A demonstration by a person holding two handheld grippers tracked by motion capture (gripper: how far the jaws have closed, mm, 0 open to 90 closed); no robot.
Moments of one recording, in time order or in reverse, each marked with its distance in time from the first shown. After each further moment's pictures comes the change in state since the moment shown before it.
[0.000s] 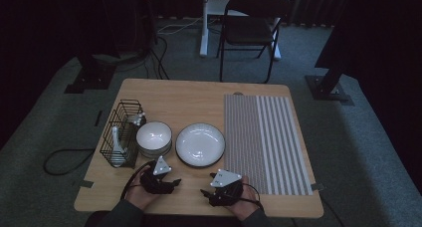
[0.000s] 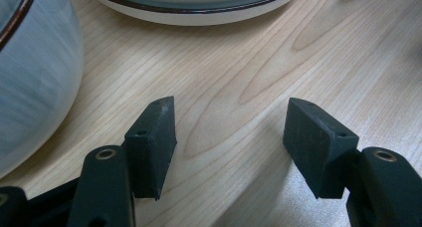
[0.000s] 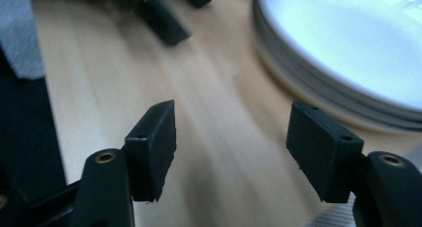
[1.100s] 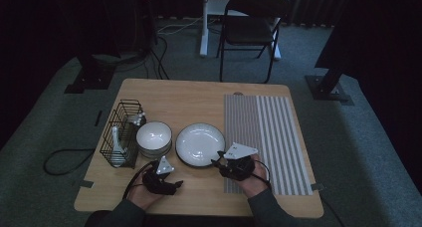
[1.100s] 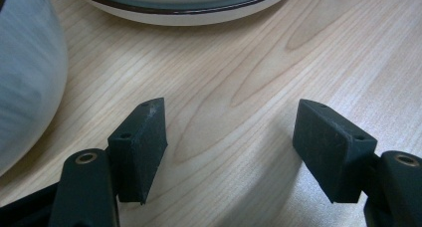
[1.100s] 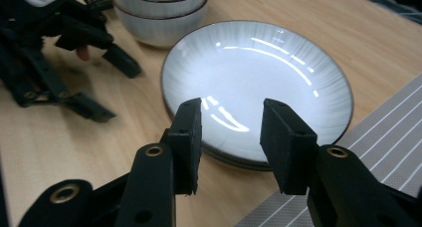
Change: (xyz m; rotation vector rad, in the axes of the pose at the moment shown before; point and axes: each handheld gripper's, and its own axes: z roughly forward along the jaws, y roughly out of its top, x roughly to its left) left arm -0.005 0.006 0.003 0.035 -0.005 0.005; right arm -0.058 0.040 -0.031 -0.069 -0.079 0.090
